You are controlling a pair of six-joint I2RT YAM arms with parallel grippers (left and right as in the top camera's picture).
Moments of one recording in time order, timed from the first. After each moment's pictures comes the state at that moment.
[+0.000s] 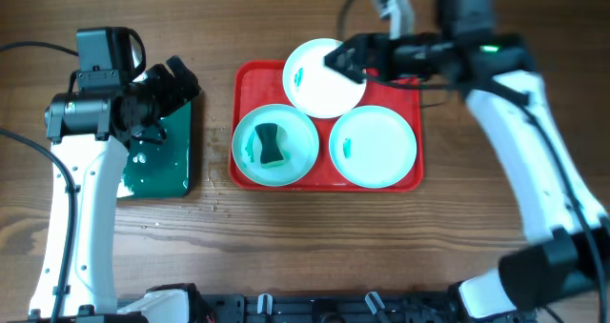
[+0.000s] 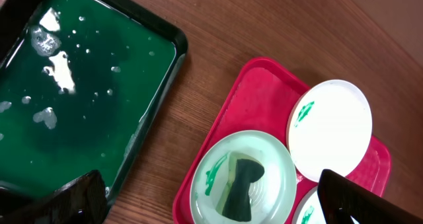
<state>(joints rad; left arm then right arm) 0.06 1.40 1.36 -0.96 0.10 -0.52 0.27 1.69 1.62 -0.82 -0.69 0.23</state>
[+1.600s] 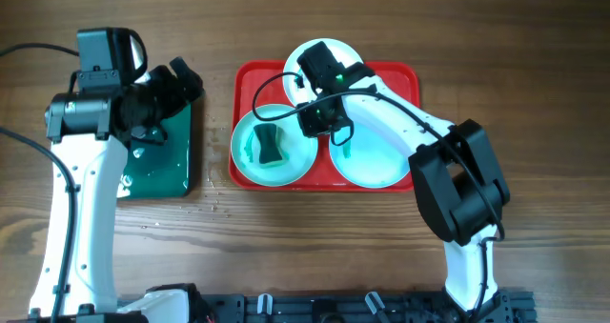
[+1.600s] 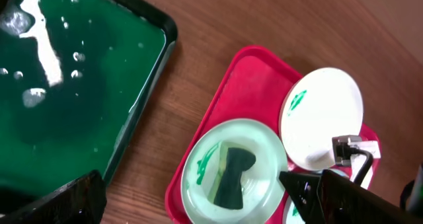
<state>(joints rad) 0.06 1.41 1.36 -0.98 0.15 -0.52 0.57 2.13 1.56 -0.76 -0.18 0.26</state>
